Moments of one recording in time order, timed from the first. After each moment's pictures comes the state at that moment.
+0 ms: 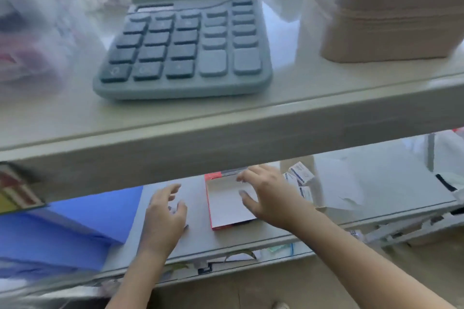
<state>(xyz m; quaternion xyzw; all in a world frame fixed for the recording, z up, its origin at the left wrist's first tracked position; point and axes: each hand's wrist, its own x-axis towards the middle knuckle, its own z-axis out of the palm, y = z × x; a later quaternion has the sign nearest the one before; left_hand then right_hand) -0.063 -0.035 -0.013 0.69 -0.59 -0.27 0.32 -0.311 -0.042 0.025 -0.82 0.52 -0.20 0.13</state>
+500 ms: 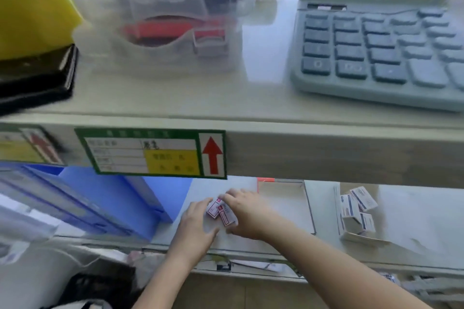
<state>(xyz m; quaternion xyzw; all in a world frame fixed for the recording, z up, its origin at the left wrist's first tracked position) -0.001 -0.007 -0.050 0.69 -0.62 -0.29 0.25 -0.163 -0.076 -0.038 -0.90 0.41 0.02 0.16</state>
